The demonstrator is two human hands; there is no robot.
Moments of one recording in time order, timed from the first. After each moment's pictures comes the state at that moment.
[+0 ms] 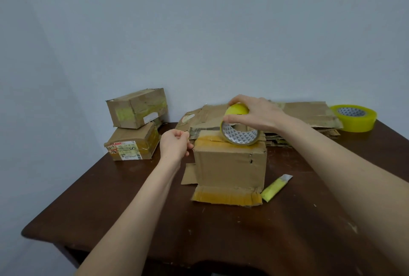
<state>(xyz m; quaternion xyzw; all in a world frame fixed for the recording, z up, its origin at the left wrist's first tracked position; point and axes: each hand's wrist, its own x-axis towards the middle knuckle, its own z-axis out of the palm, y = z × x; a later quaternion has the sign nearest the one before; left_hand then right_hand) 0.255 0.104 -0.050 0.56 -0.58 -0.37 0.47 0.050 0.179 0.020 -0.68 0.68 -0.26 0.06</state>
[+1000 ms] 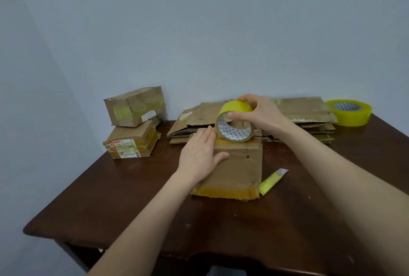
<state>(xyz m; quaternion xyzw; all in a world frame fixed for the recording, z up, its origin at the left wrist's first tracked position) 0.228 0.142 -0.072 0.40 -0.89 0.10 0.18 0.037 0.186 -0.007 -0.60 0.62 -0.47 0.16</state>
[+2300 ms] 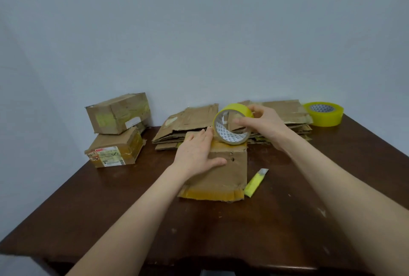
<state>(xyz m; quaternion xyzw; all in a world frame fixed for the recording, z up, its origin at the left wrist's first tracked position) 0.202 0.140 -0.057 0.37 -0.92 0.08 0.09 0.012 0.216 -0.022 -0.51 0.61 -0.55 0.25</state>
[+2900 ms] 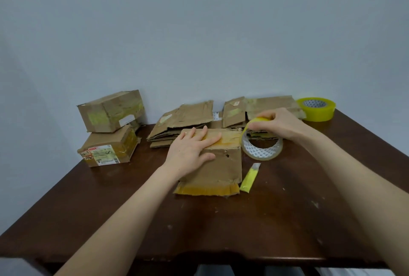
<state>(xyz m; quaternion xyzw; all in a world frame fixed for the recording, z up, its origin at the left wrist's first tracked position) 0.212 0.137 -0.062 0.33 -0.94 0.10 0.07 -0.026 0.252 -0.024 -0.53 0.68 -0.44 0.23</state>
